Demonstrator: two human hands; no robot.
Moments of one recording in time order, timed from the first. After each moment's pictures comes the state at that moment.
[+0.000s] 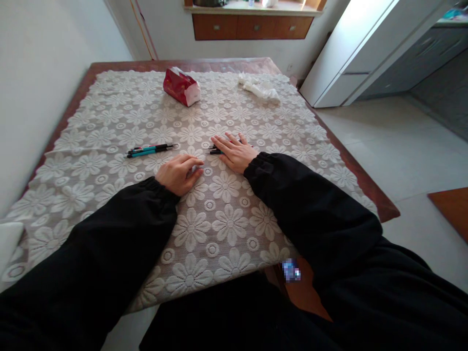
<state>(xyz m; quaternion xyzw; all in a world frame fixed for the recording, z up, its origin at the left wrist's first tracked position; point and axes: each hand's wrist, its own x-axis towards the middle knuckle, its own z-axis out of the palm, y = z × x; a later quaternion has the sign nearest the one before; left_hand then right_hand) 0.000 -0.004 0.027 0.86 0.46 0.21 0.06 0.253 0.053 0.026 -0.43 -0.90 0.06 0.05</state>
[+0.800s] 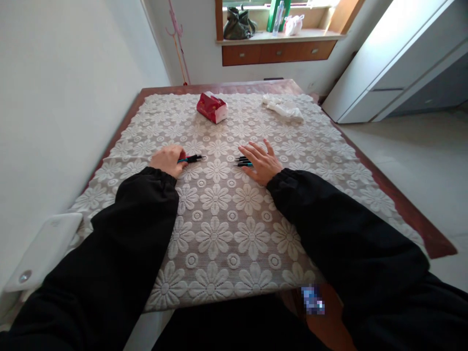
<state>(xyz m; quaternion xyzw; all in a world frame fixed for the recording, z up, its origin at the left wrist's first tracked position) -0.093 0.050 0.056 0.77 0.63 0.09 -0.04 0.257 0.052 0.032 -0.41 -0.90 -0.02 0.16</state>
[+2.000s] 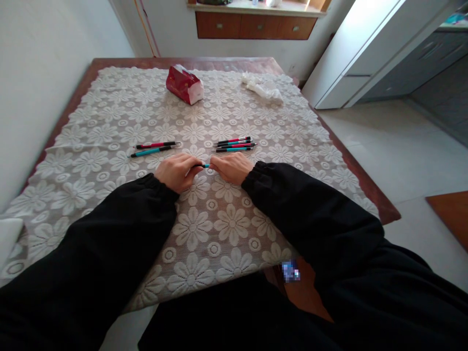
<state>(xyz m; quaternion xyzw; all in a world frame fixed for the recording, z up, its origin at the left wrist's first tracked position) -0.008 0.000 0.033 0.87 0.44 0.20 0.06 0.224 0.013 0.046 -0.39 -0.92 0.04 0.04</state>
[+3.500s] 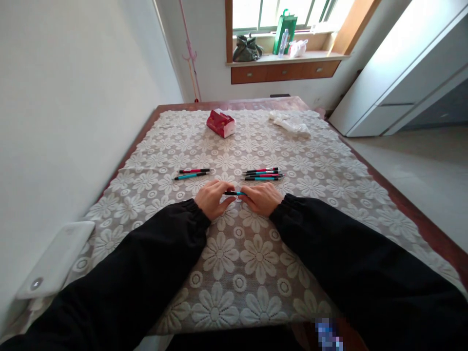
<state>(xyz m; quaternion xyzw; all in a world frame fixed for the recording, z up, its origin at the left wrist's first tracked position) 0.000 -0.009 0.028 0.85 0.44 0.27 0.10 0.227 0.012 0.039 -0.40 -0.91 0.04 0.04</state>
